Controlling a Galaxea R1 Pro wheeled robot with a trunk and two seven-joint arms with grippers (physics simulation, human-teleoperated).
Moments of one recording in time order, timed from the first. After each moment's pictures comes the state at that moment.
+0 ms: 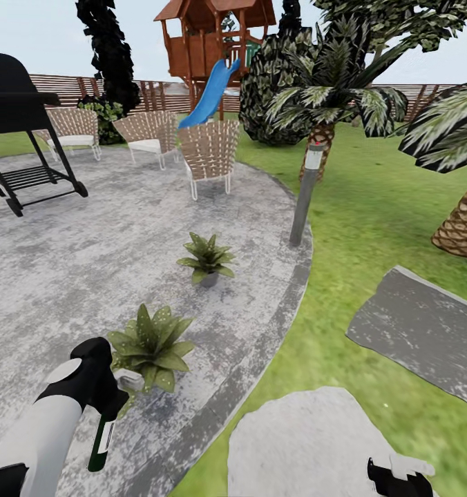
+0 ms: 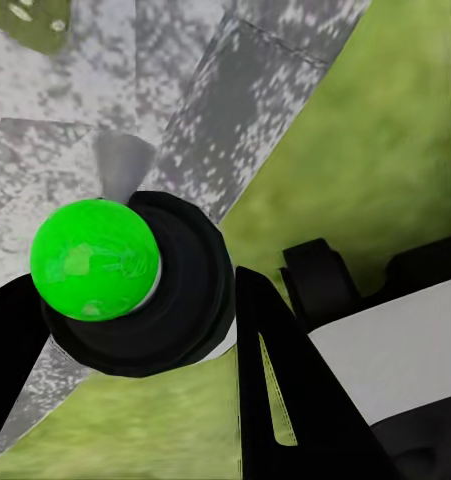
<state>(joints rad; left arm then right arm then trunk) -0.77 0.12 0.21 -0.69 -1.40 0.99 -1.36 -0.39 -0.06 -0.91 -0.33 0.75 -0.31 -0.11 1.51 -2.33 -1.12</state>
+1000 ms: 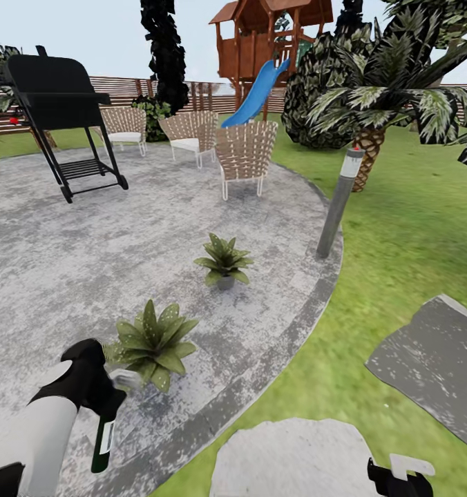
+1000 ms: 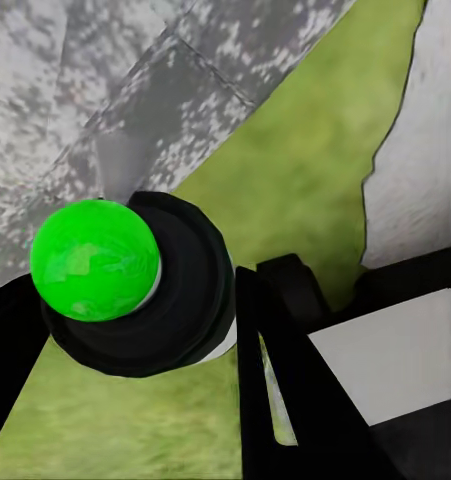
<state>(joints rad) -0.77 0.12 0.31 -0.69 -1.40 0.99 -1.35 -0.39 -0.06 -0.91 -0.33 0.75 -0.31 -0.11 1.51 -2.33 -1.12</state>
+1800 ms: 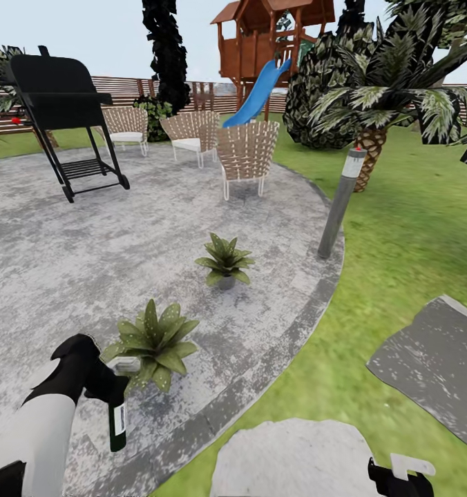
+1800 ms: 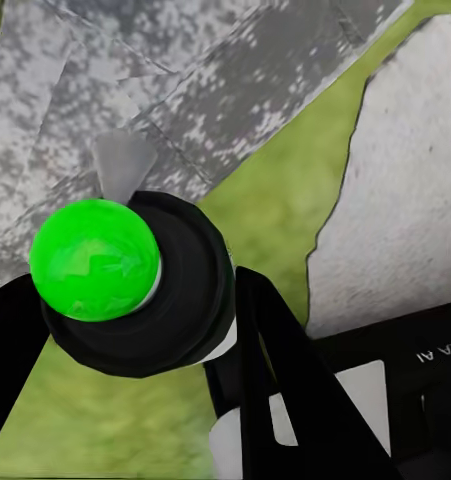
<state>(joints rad) -0.78 0.10 0.44 -0.77 -1.32 1.00 -1.32 -0.39 -0.06 -0.91 -0.33 0.75 -0.31 -0.11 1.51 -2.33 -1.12</state>
